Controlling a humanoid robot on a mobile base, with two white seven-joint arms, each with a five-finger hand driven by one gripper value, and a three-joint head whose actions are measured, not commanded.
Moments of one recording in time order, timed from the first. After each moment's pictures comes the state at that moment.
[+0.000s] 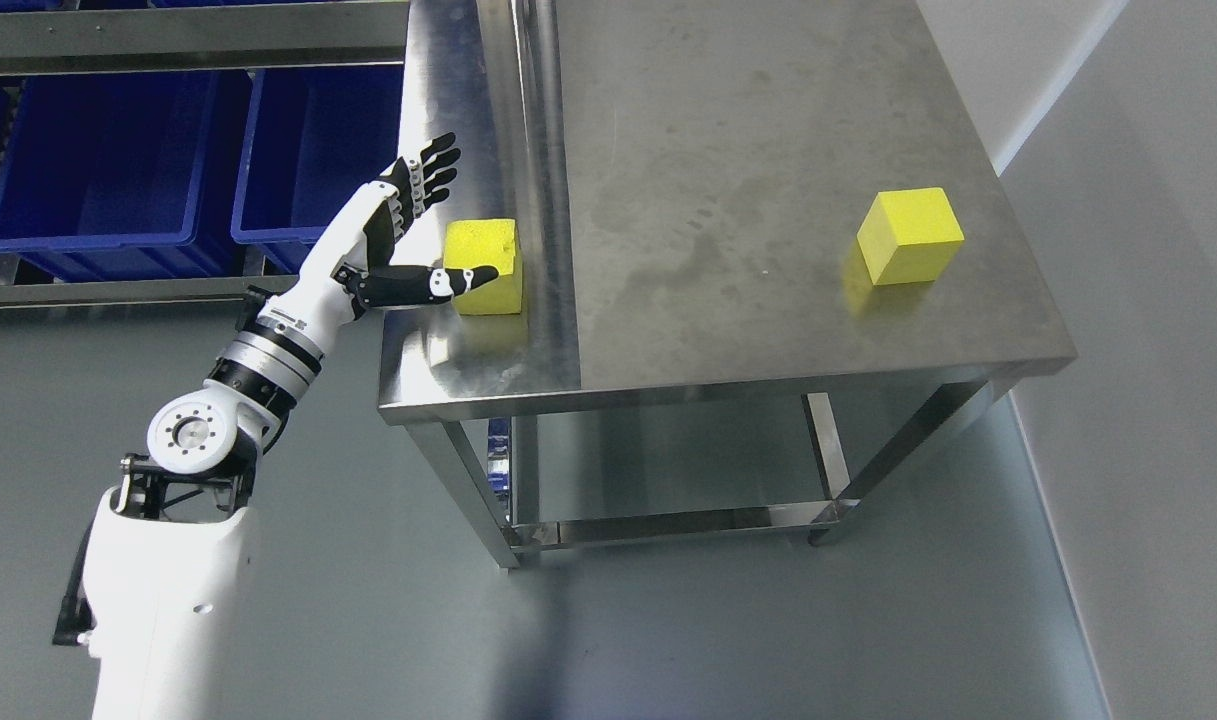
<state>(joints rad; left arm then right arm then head) -0.29 0.17 -0.05 -1.69 0.01 0.16 -0.43 0.00 0.00 -0.09 0.00 0.00 -0.09 -0.03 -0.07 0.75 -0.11</state>
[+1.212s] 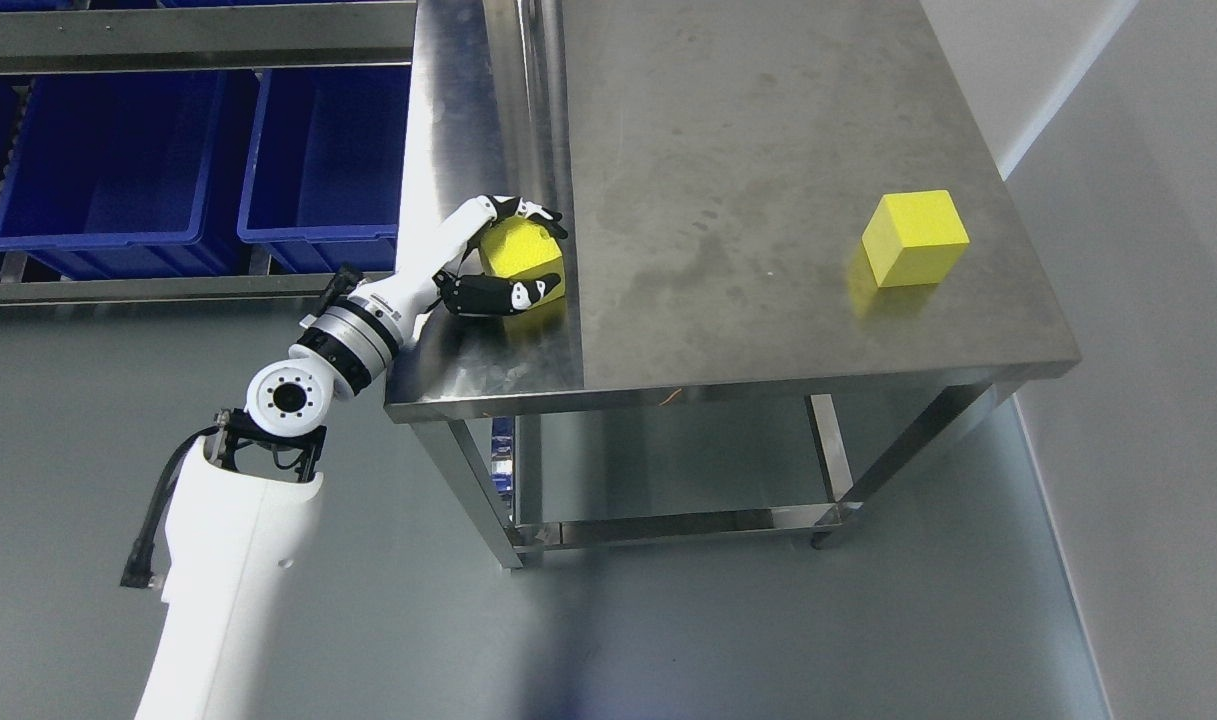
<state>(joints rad) -0.39 0.11 -0.16 -1.57 -0.30 0.12 -0.53 0.00 0.00 -0.09 0.00 0.00 -0.09 -0.03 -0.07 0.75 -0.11</state>
